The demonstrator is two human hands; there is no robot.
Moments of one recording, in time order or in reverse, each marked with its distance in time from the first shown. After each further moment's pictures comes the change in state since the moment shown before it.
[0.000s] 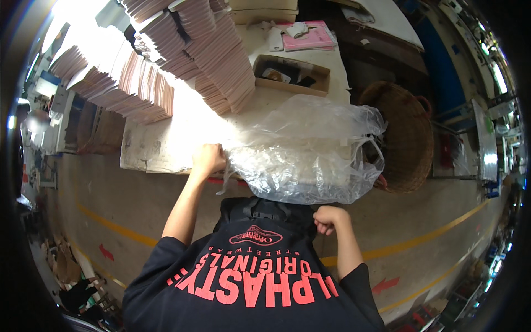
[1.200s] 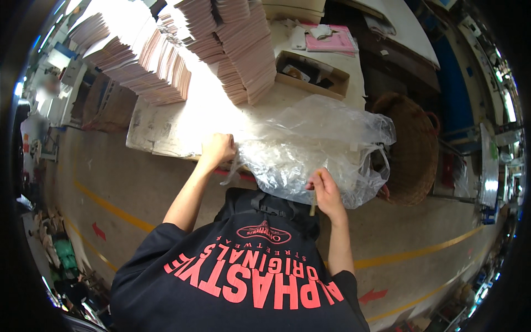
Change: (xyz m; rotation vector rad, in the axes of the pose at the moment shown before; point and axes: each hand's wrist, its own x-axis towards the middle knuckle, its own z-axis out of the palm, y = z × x) left_hand -0.005 -0.009 0.012 0.025 0.137 0.048; right_hand -0.059 -0.083 0.022 0.484 0.610 -1.326
